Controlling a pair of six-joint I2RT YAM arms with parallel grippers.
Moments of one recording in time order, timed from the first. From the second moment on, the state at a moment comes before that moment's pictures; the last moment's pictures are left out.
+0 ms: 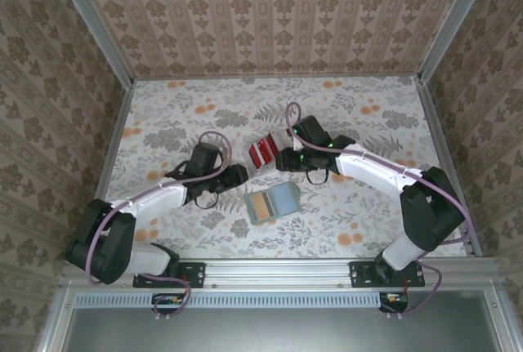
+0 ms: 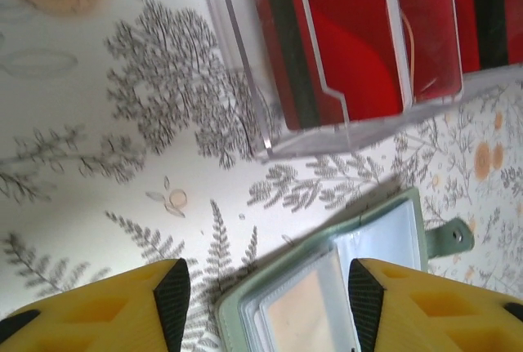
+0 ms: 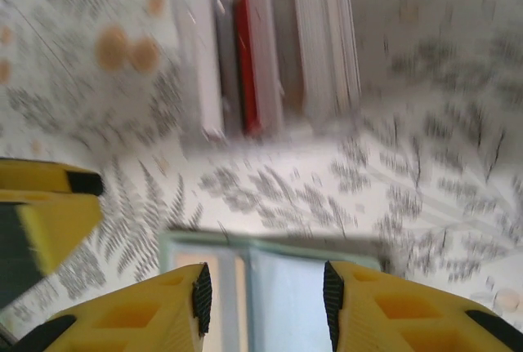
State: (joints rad) left arm -0.52 1.34 0.62 -0.15 0.32 -0.75; right arm 0.59 1.59 1.13 -0.46 -0.19 0.52
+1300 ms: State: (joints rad) left arm -0.43 1.76 0.91 -0.12 0.47 -0.67; right arm 0.54 1.99 1.56 -0.61 -0.22 0.39
